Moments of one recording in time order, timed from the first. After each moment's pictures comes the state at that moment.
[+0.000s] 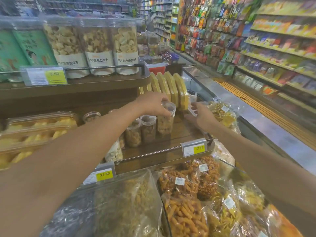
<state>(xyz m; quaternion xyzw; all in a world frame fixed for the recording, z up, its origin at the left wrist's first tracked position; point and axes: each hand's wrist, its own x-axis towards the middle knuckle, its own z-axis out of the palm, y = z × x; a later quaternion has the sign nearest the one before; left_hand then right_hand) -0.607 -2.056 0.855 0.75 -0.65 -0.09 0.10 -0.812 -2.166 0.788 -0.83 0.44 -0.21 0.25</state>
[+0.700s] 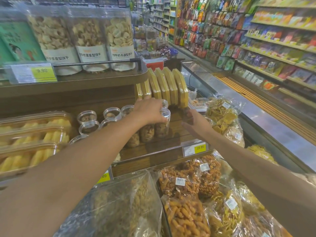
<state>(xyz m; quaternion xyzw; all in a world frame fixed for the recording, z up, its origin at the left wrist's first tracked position) -0.602 -2.074 0.802 0.77 -0.63 0.01 0.05 -0.806 -2.166 0.745 -0.84 0.46 -0.16 0.26</state>
